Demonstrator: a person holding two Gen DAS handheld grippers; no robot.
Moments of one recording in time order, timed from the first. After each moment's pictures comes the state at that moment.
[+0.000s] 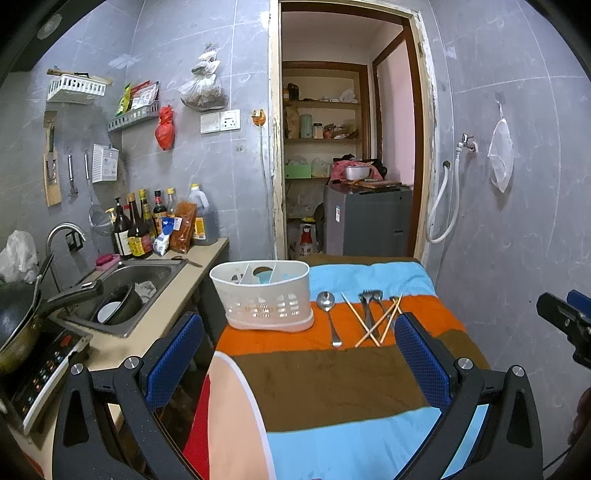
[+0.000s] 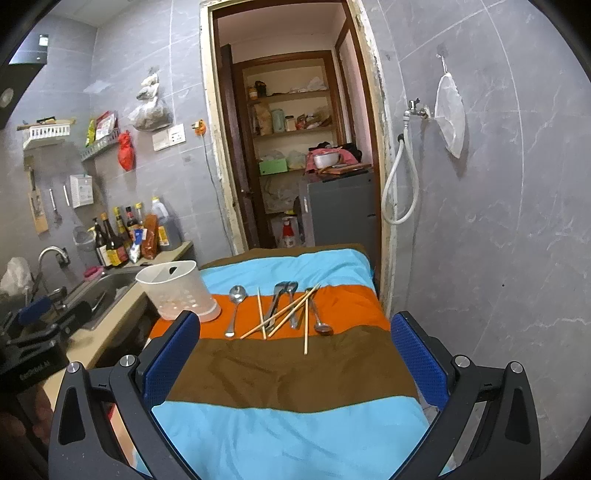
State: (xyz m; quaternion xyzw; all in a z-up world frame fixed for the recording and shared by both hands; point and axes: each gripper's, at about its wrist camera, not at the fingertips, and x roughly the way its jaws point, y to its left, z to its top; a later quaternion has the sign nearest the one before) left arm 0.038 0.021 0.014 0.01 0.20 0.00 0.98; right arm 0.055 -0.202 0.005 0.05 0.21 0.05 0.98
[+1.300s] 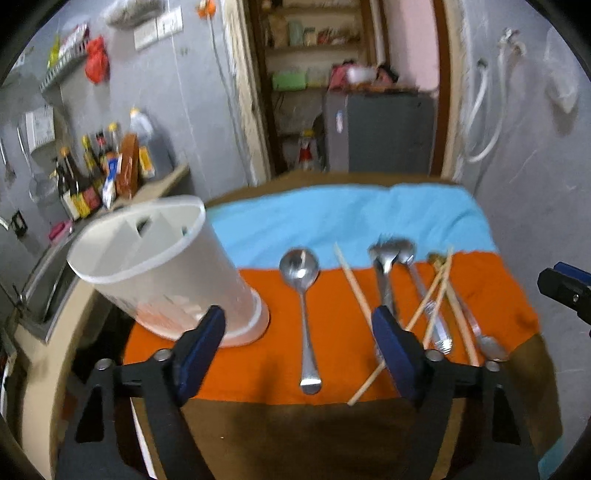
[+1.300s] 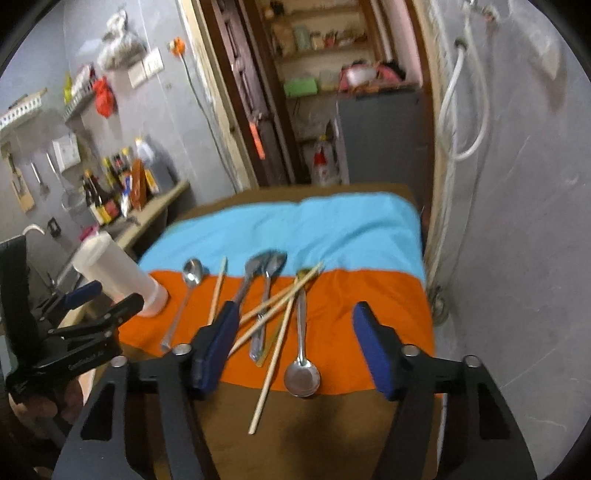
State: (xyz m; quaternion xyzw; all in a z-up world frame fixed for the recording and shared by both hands) left arm 0.296 -0.039 -0.128 0.04 0.38 0.03 0.92; right arm 0.306 -0.251 -0.102 0.05 0.38 0.16 0.91
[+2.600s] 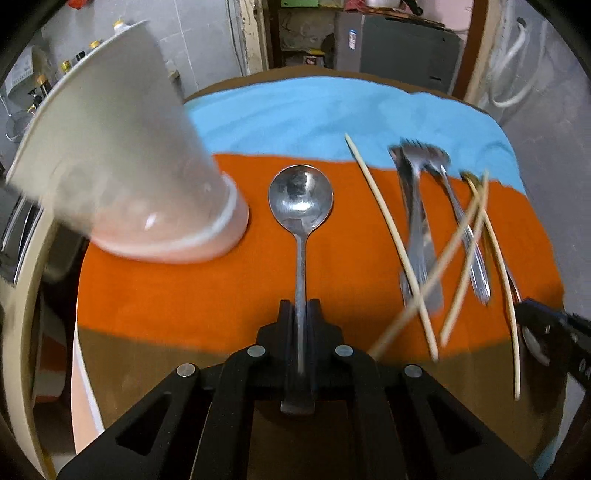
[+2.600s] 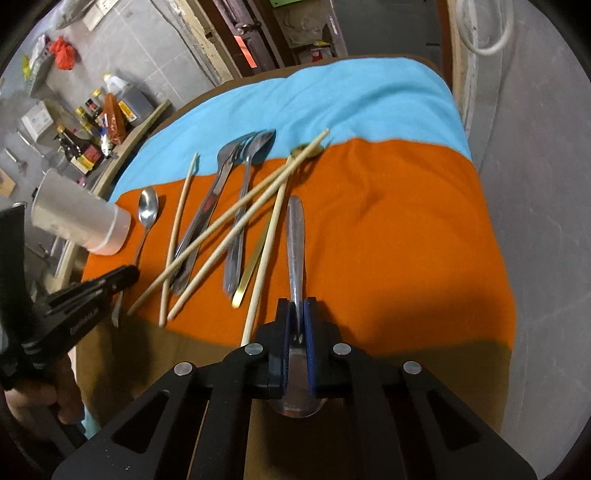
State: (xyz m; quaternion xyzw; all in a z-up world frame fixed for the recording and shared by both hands) left arm 0.300 -0.032 -0.181 0.00 0.52 0.03 0.85; right arm 0.320 -0.242 -0.173 0.08 0.53 0.17 0.83
